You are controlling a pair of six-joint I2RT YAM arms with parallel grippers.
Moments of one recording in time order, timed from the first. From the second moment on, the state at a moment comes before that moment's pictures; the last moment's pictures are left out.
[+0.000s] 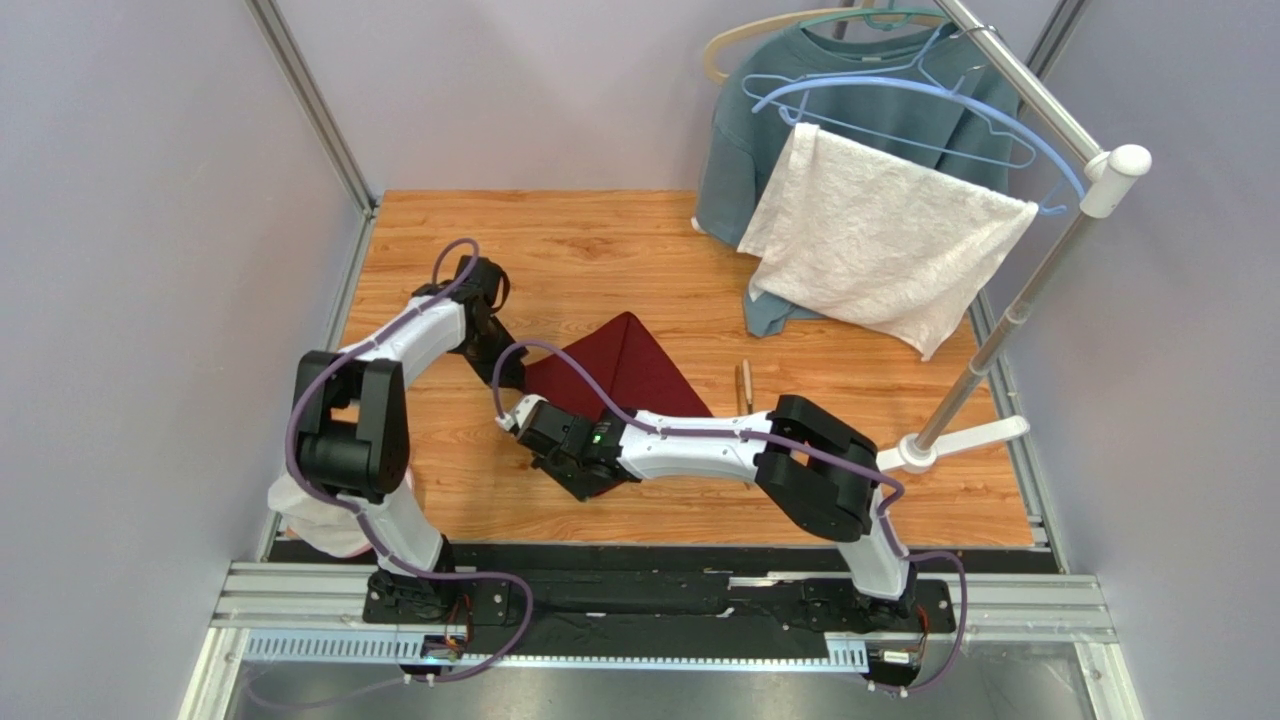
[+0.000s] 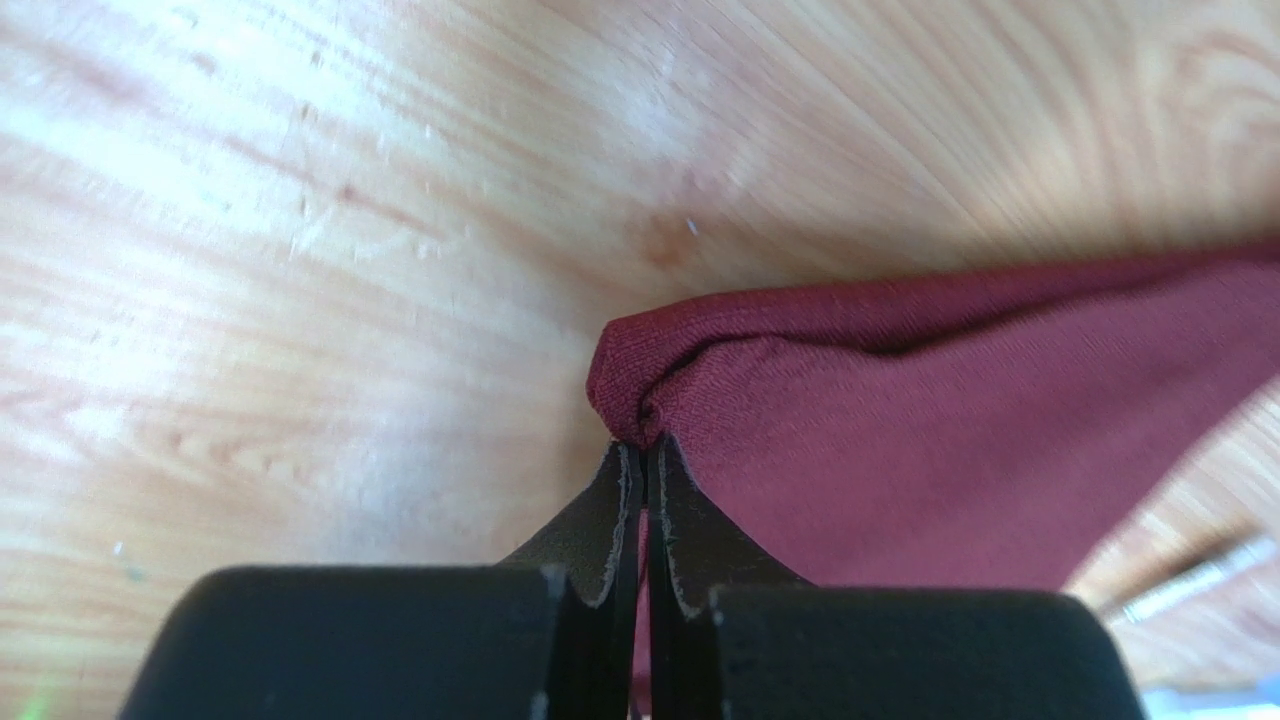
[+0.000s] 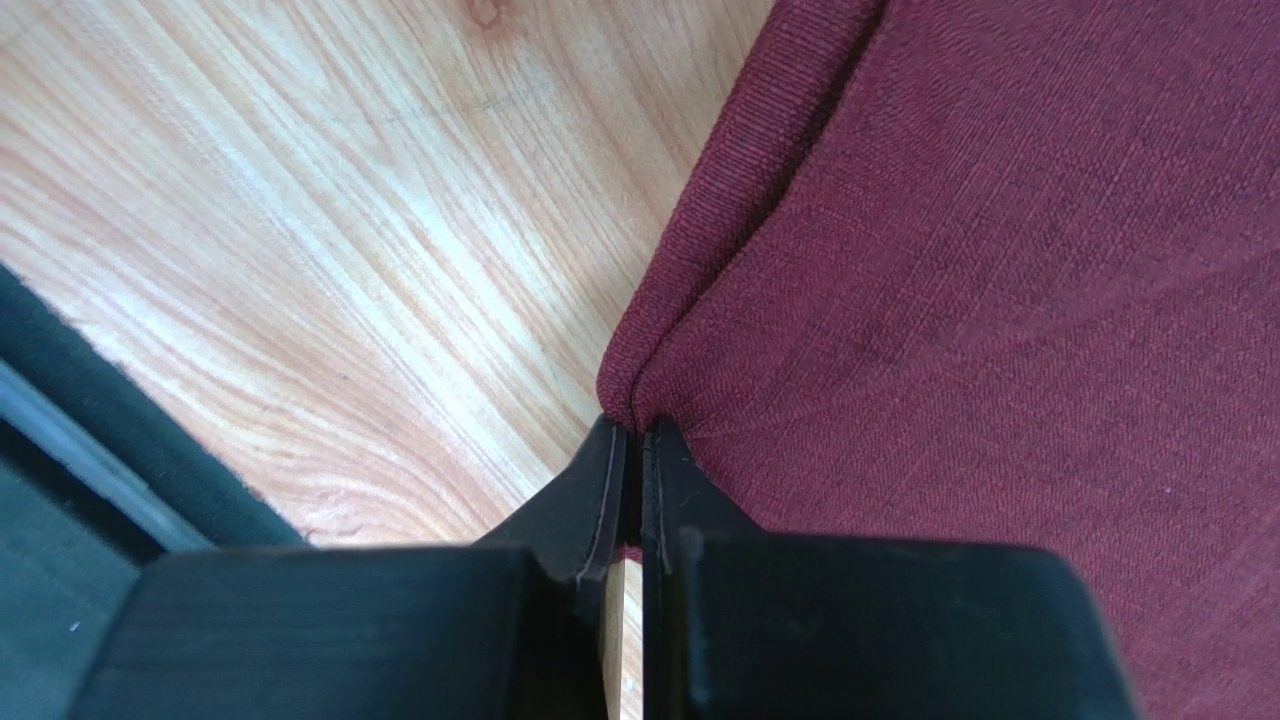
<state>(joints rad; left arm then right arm) -0.16 1.74 1.14 -0.70 0.04 -0.83 1.22 2.05 1.46 -0.48 0.16 0.21</state>
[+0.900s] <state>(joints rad) 0.20 1.06 1.36 -1.01 0.08 -0.64 1.21 1.92 1.69 -0.10 -0.45 0.58</state>
